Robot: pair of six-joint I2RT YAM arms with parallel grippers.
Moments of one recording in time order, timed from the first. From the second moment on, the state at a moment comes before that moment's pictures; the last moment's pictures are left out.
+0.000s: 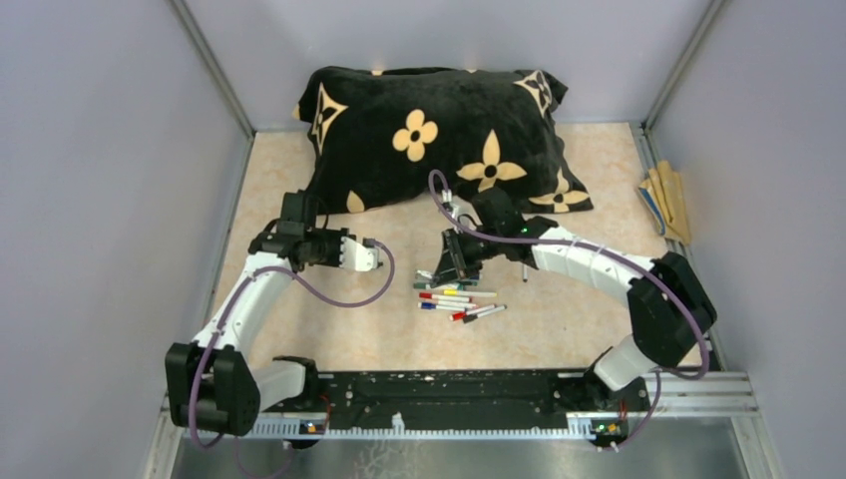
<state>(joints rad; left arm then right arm) -0.16 1.18 0.85 -0.65 0.29 1.57 0.72 1.56 1.04 -0.28 -0.70 0.46</state>
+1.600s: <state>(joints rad) -0.22 1.45 0.85 -0.65 0.48 1.10 0.42 1.45 0.61 -0.04 0.39 0.49</state>
